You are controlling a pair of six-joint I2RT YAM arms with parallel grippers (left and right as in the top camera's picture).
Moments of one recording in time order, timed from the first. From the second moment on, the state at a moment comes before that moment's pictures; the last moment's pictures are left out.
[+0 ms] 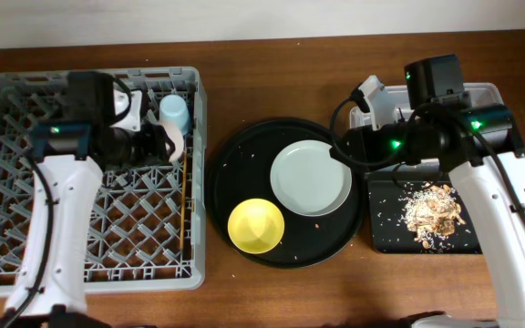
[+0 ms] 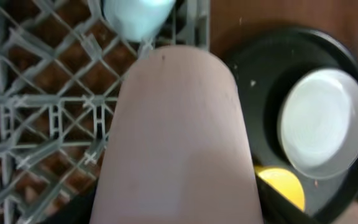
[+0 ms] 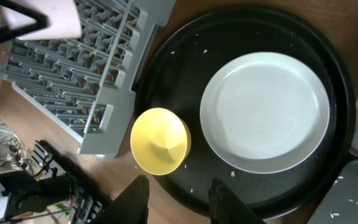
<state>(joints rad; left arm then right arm) 0.03 1.54 1.43 -1.05 0.24 -0.09 0.15 1.47 1.59 -1.25 -0.56 -0.04</state>
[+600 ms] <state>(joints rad) 0.03 1.54 1.19 -0.74 0.18 -0.14 0.15 1.47 1.56 -1.24 -0.55 -0.04</state>
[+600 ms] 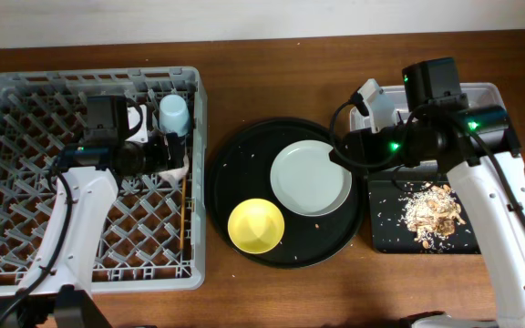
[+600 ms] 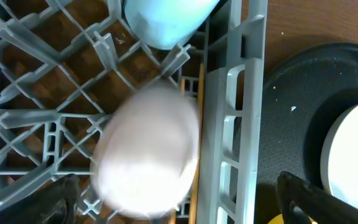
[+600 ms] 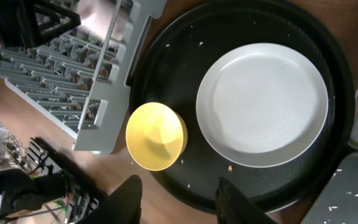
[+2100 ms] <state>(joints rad) 0.08 1.00 1.48 -1.35 -0.09 -0.31 0.77 1.86 1.70 -0.38 -0.94 0.31</state>
